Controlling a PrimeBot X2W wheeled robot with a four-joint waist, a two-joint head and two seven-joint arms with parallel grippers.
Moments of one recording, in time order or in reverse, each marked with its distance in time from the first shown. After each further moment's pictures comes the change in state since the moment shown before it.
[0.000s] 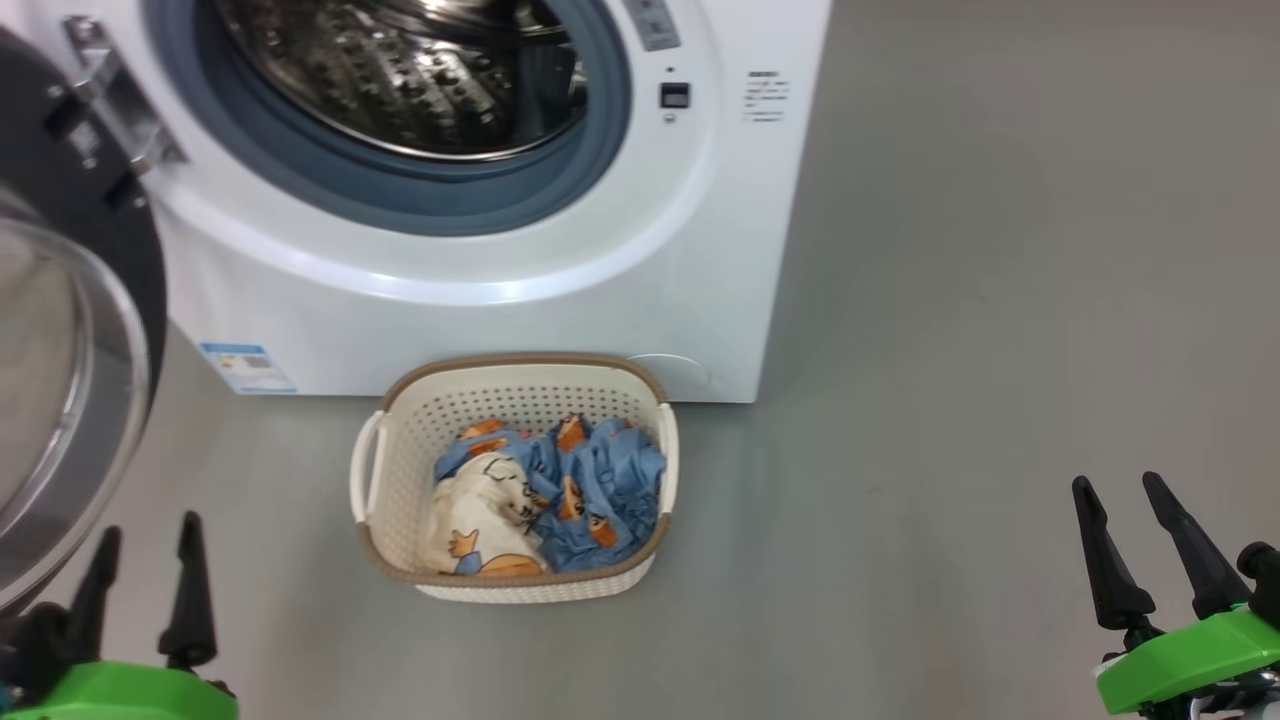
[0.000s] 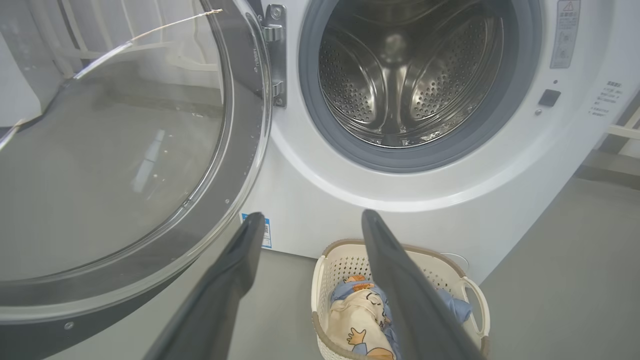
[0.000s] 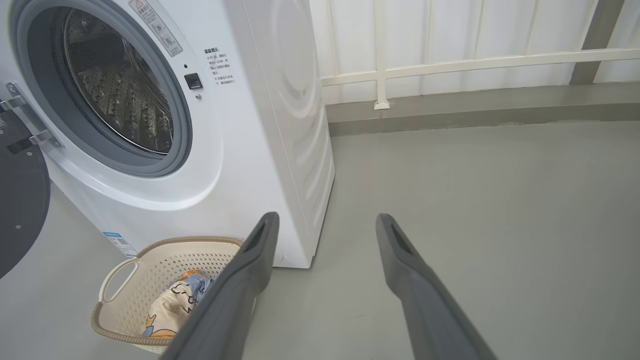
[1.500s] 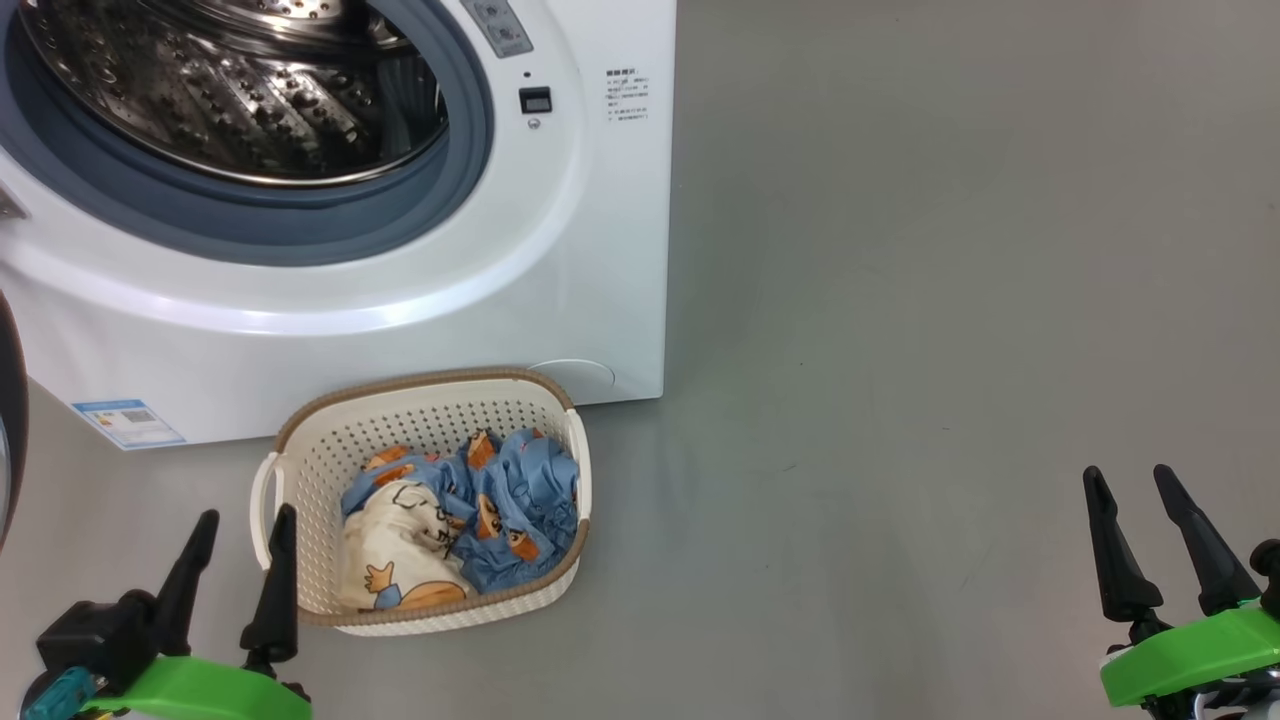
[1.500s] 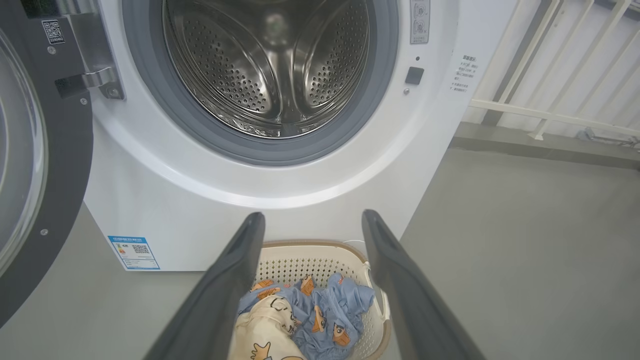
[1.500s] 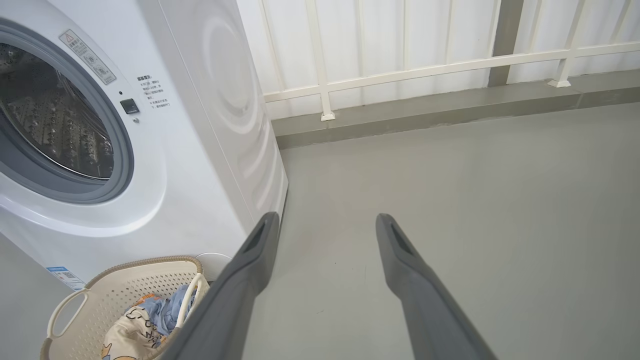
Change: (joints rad) left arm 0.017 0.002 -0.159 -0.079 -0.045 0.000 0.000; right arm 0.000 0.026 -0.037 -0.019 0.000 0.000 0.000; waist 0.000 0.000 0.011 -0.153
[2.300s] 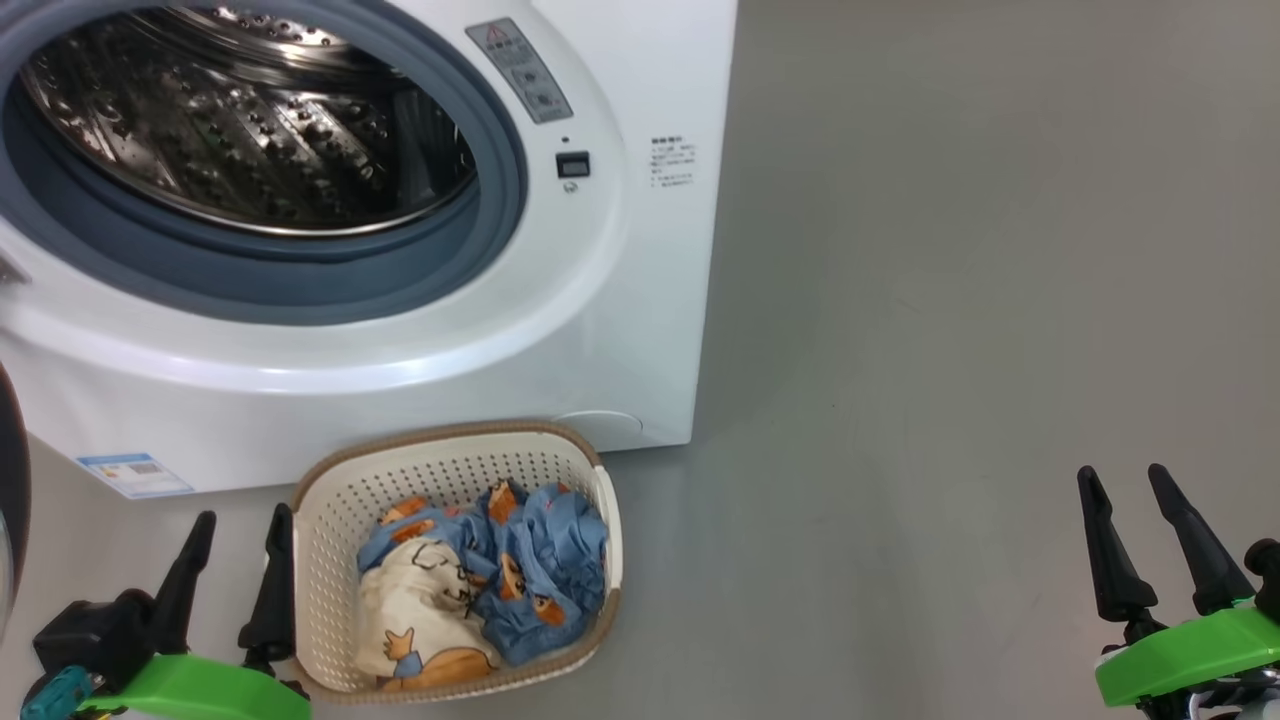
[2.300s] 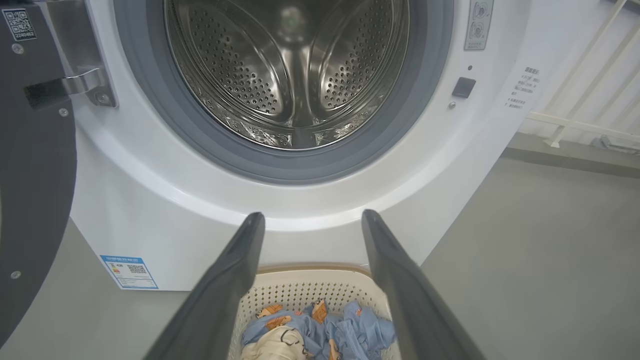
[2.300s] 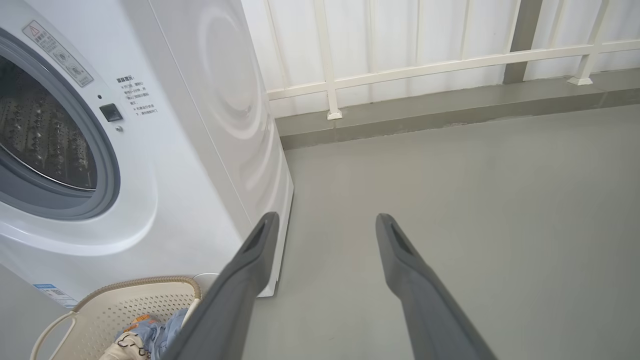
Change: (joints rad) left arm -0.001 0.013 -0.019 -0.002 -0.042 0.000 0.000; right arm 0.000 0.003 0.006 -0.003 -0.001 0.000 0.000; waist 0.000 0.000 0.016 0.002
